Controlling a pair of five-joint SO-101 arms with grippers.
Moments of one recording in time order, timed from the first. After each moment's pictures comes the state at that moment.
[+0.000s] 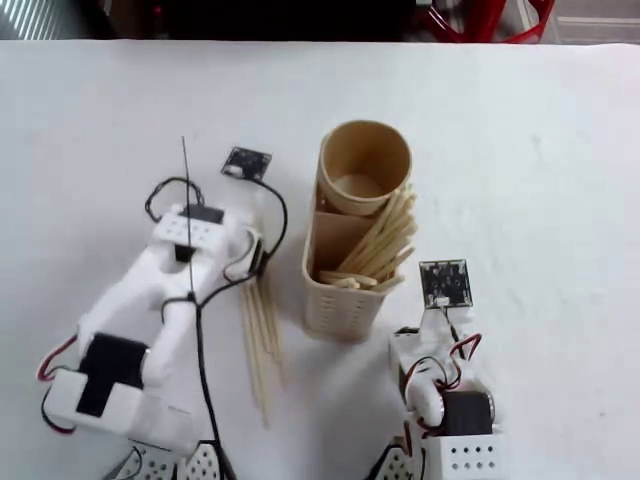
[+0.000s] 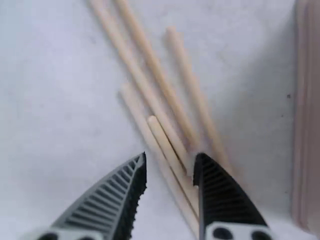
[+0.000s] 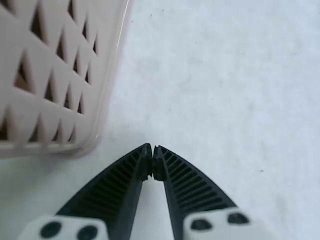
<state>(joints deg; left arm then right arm) 6.4 4.0 34.2 52.5 -1.2 -6.0 -103.3 96.4 72.7 4.3</state>
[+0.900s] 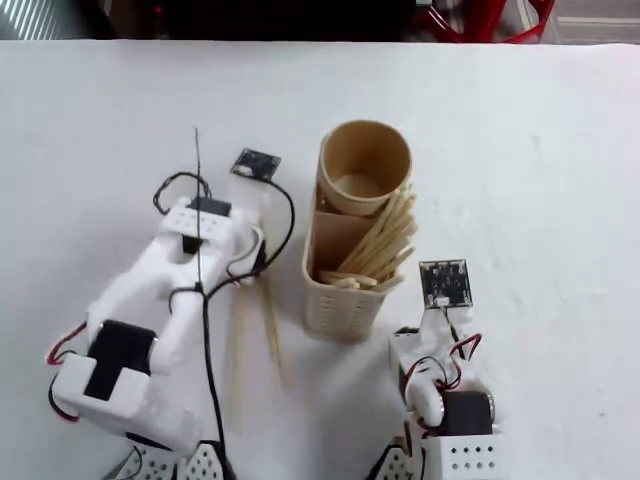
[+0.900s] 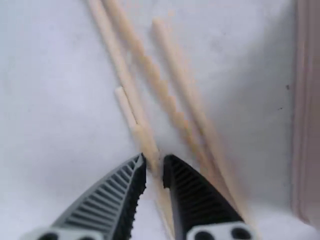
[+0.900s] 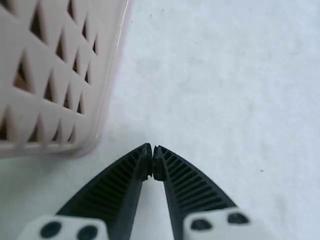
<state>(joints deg) 7.3 6.4 31.6 55.0 -3.5 -5.9 -103.3 96.4 72.7 4.3</state>
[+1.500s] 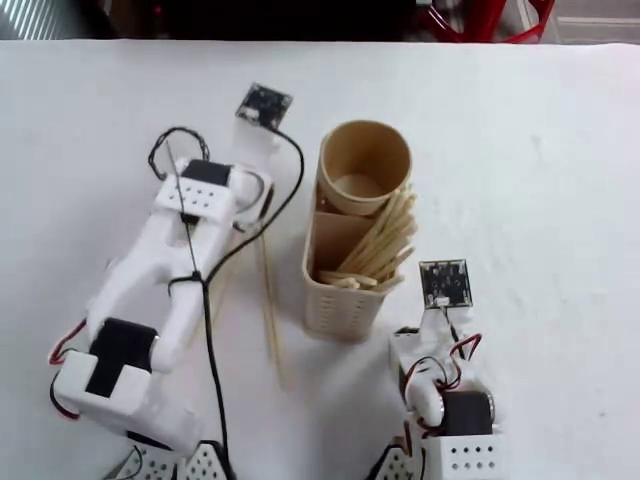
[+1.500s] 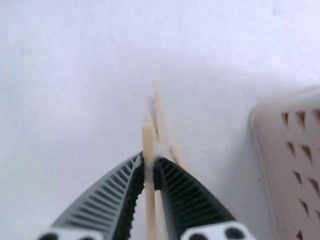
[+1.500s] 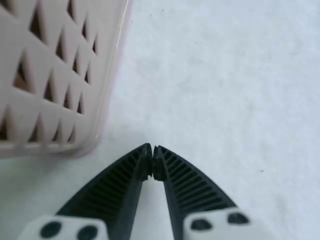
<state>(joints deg) 7.2 6.5 14.7 51.9 -7.8 -5.9 -103.3 96.4 72.7 4.3</state>
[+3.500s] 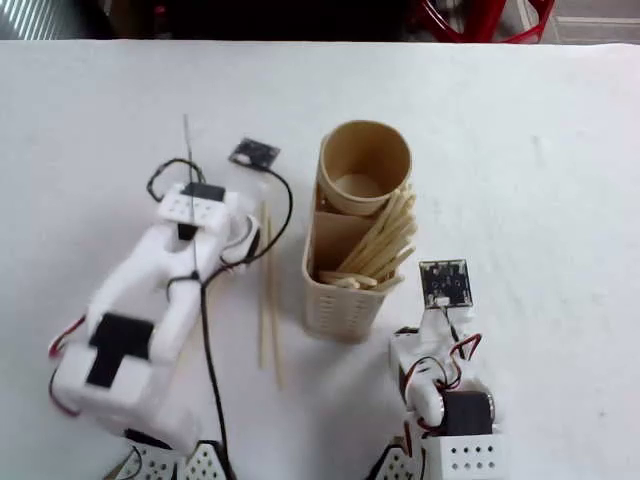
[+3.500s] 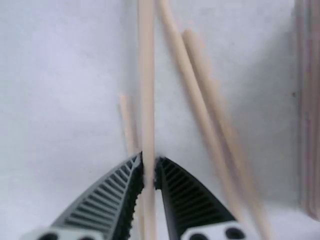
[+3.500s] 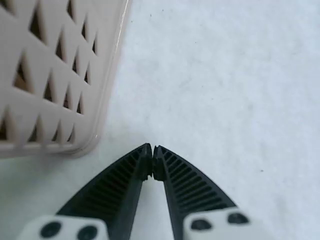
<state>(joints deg) 5.0 5.7 26.0 59.2 -7.9 -5.9 -103.3 96.4 72.7 4.3</state>
